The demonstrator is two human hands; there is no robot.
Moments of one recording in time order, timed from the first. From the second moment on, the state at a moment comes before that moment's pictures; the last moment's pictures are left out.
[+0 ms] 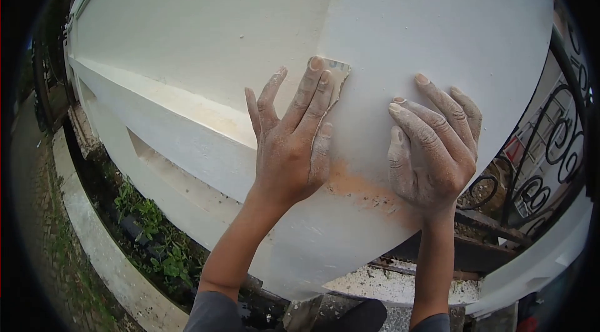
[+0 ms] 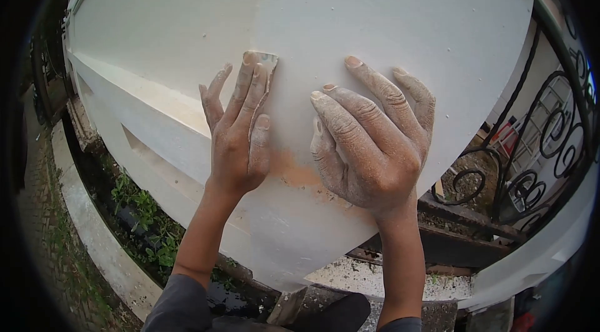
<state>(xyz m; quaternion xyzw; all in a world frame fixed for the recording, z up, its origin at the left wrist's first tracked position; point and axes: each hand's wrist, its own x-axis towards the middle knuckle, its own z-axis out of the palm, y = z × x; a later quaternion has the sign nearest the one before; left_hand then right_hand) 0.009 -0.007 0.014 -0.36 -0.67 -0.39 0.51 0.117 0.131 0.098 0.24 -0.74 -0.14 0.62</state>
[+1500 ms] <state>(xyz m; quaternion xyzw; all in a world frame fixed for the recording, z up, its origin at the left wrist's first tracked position) 0.115 -0.081 -0.143 -0.27 -0.55 -0.77 -0.14 0.177 0.076 -0.127 0.06 -0.71 0.67 0.22</state>
